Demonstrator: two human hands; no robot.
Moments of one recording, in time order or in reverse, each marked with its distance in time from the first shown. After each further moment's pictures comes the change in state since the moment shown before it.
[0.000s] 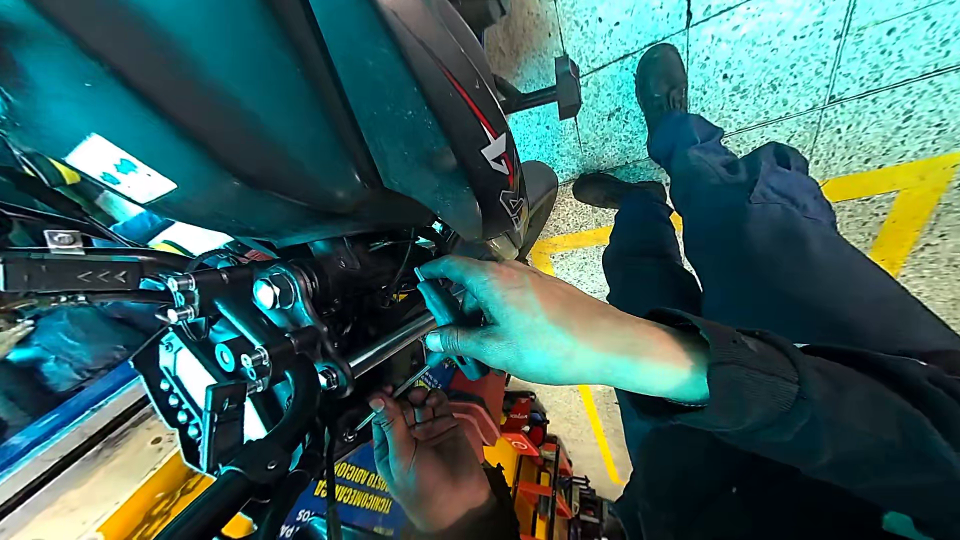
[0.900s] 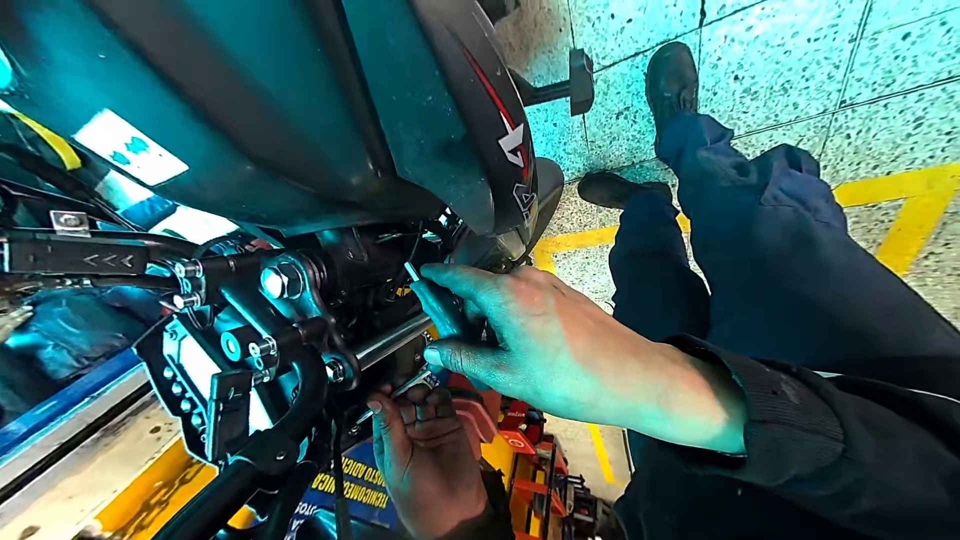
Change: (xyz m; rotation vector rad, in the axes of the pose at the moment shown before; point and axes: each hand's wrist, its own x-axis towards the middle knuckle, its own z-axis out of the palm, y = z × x) left_hand 0.003 0.009 -0.008 -0.150 -0.103 -0.125; right_hand 0.010 0.004 -0.005 -0.234 -0.040 -0.118
